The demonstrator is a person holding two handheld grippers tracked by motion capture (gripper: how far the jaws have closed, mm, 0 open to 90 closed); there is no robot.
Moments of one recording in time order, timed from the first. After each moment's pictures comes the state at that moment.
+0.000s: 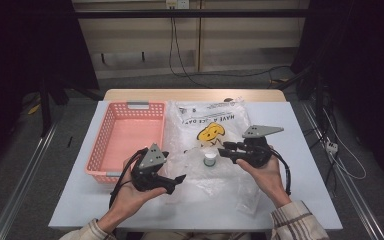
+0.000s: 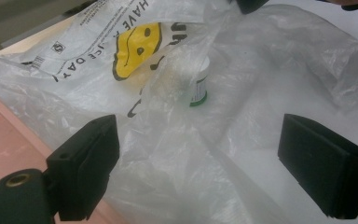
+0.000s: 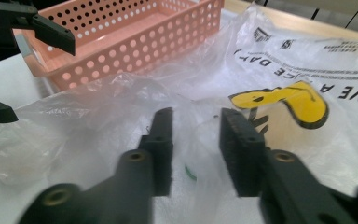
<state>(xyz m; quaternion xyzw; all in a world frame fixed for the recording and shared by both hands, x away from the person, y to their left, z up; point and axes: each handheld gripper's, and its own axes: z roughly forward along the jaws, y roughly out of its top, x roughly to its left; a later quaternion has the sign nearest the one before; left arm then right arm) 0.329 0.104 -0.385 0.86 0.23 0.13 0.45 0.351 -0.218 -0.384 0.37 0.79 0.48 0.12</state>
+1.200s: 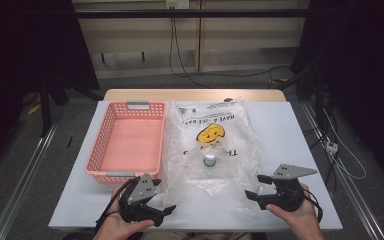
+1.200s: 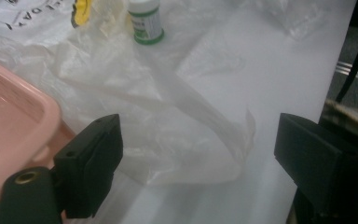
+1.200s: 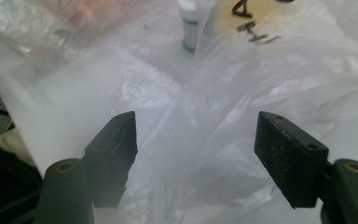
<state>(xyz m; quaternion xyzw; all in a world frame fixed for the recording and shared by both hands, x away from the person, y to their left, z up) 0.268 0.130 -0.411 0.88 0.21 0.10 0.41 0.251 -0.269 -0.413 0.41 0.81 0.40 0.12</state>
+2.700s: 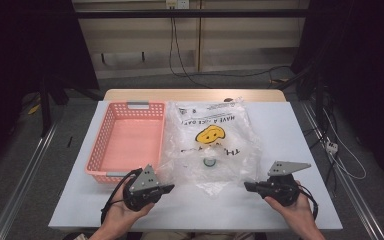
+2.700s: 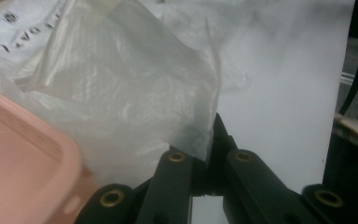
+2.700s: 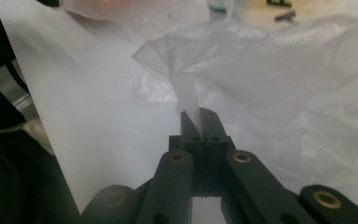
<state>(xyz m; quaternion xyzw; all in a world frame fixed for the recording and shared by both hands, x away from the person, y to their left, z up) 0.296 0.126 -0.403 0.87 0.19 0.09 0.44 0.270 -0.268 -0.414 0.39 0.81 0.43 0.07</state>
